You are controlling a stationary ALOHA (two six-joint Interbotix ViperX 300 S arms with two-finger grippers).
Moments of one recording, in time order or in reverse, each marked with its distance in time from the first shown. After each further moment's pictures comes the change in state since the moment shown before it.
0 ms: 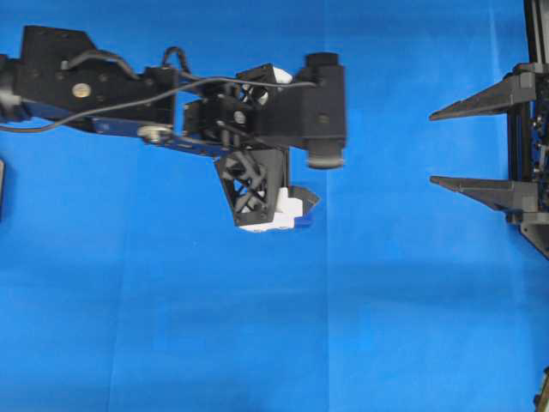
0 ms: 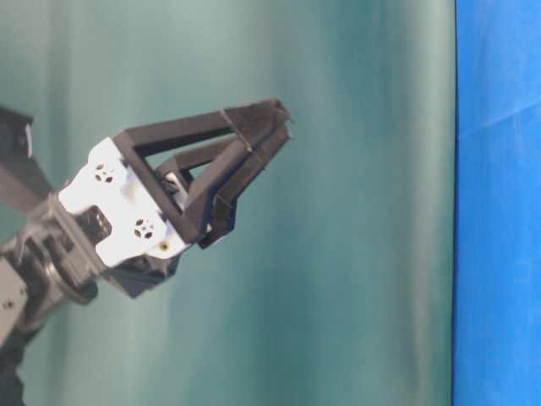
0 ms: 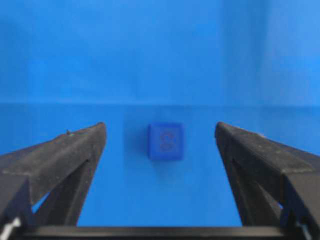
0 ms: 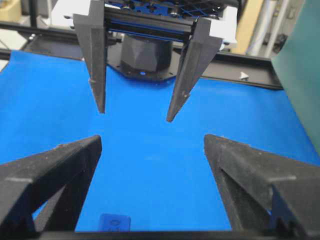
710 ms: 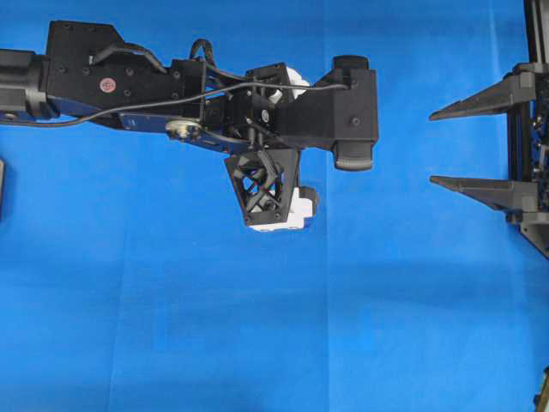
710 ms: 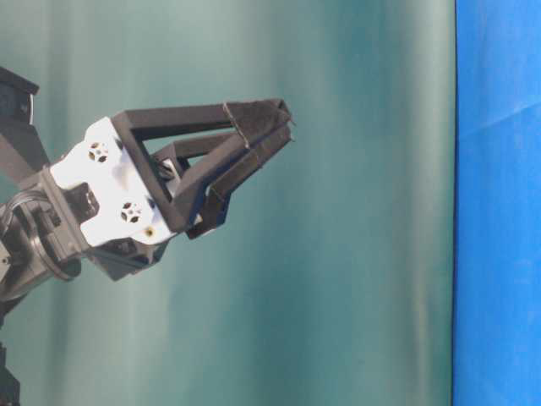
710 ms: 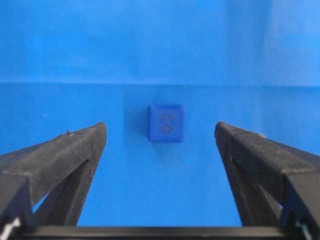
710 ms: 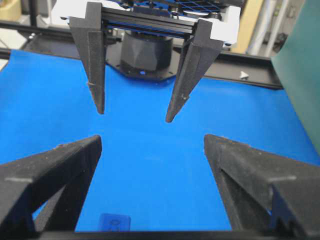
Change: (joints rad) left arm 0.000 0.049 -0.104 0.000 0.132 -0.008; right arm 0.000 0.000 -0.002 0.000 0.003 0.000
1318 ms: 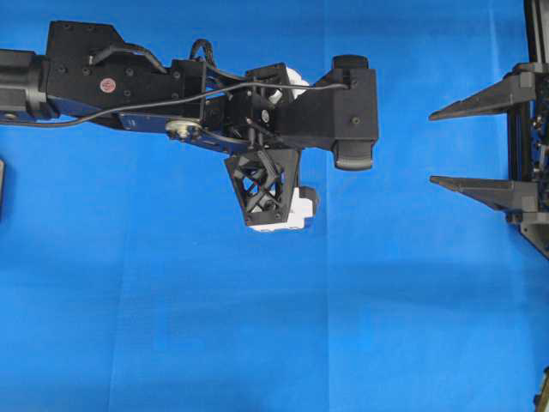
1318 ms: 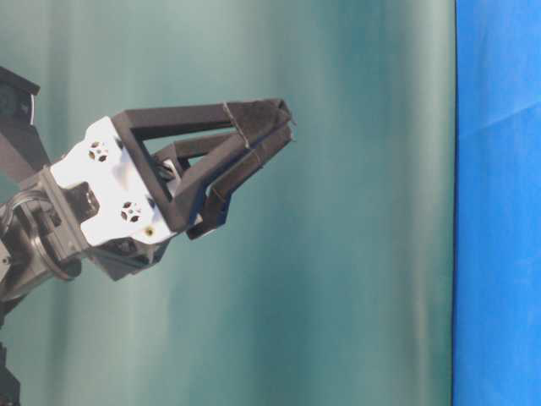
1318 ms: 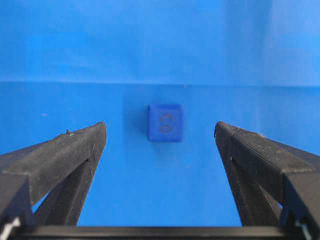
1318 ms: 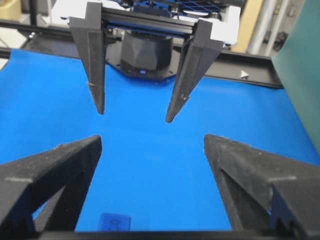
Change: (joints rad) left arm 0.000 0.000 0.002 0.000 0.000 -0.002; right arm 0.000 0.000 -0.005 0.000 0.008 0.000
